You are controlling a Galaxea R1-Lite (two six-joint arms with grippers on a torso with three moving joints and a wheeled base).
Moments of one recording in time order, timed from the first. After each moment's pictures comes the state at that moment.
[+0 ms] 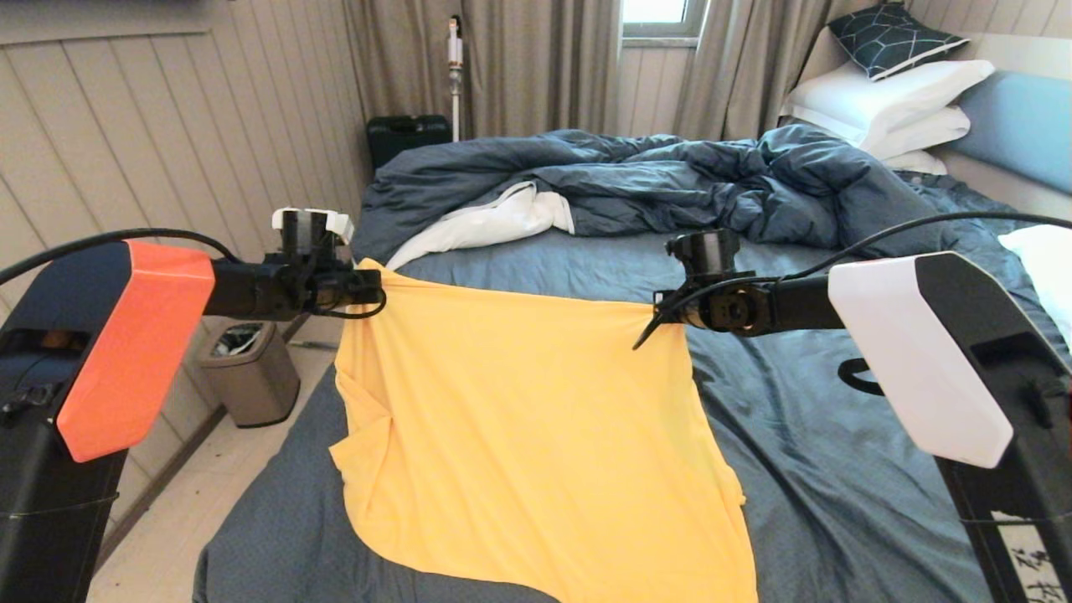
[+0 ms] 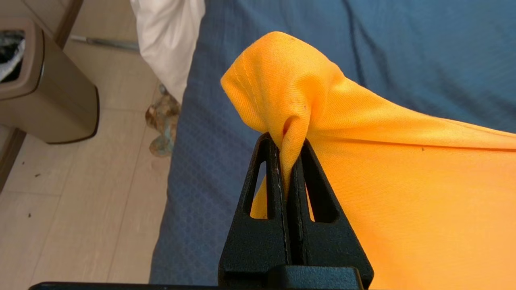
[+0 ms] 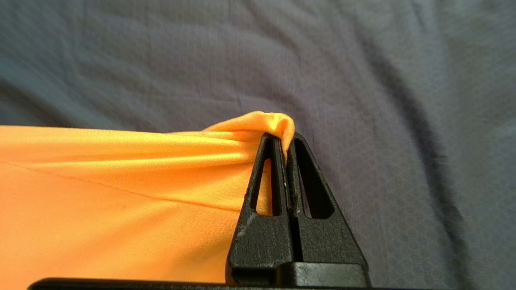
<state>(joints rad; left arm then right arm) -0.13 2.42 -1.90 -0.11 0.04 -0.08 0.19 2.44 -1.93 -0.06 -0.31 0.09</state>
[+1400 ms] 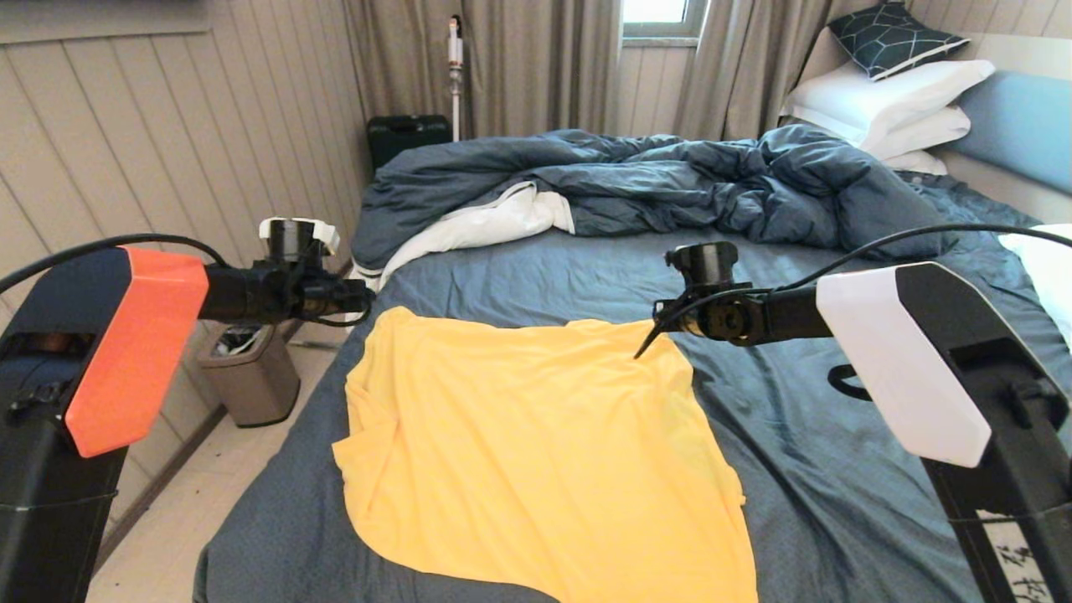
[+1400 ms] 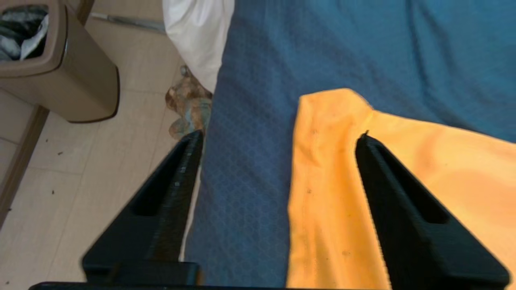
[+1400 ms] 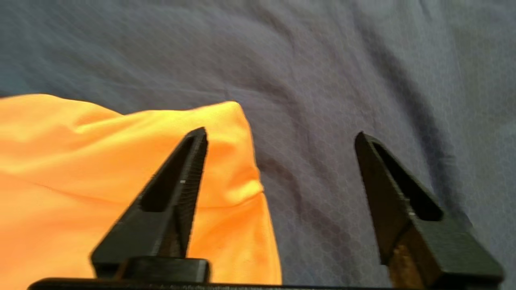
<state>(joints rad) -0.09 2.45 -1.91 -0.07 0.04 -0.06 0.19 2.48 -1.94 -0.10 -0.31 0.06</state>
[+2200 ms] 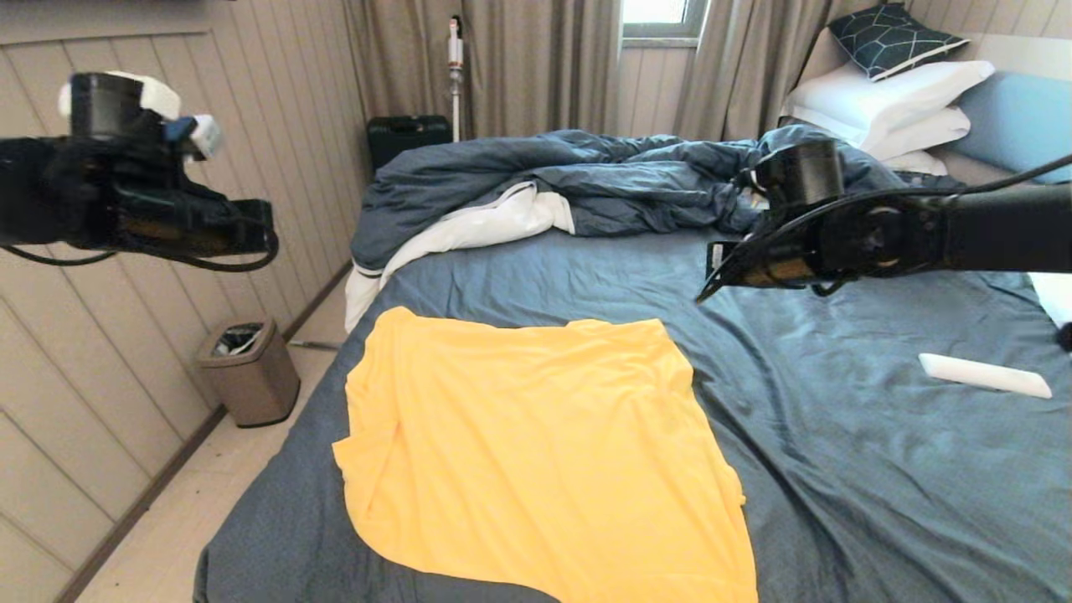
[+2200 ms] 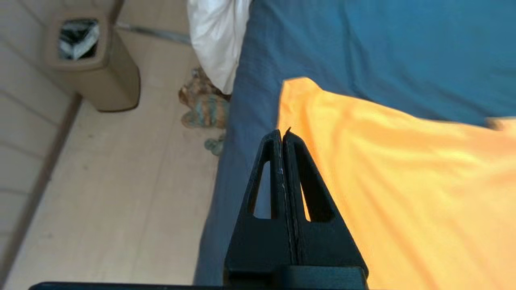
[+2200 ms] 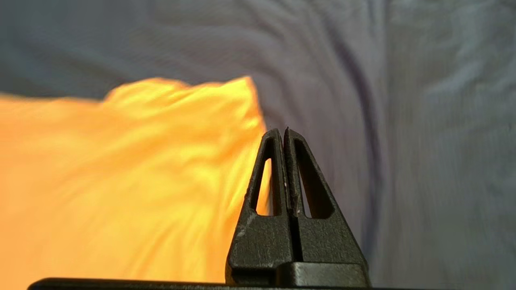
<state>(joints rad) -0.06 1.79 -1.55 0.19 0.01 -0.08 0.19 1.99 -1.67 0.16 -0.21 0.19</state>
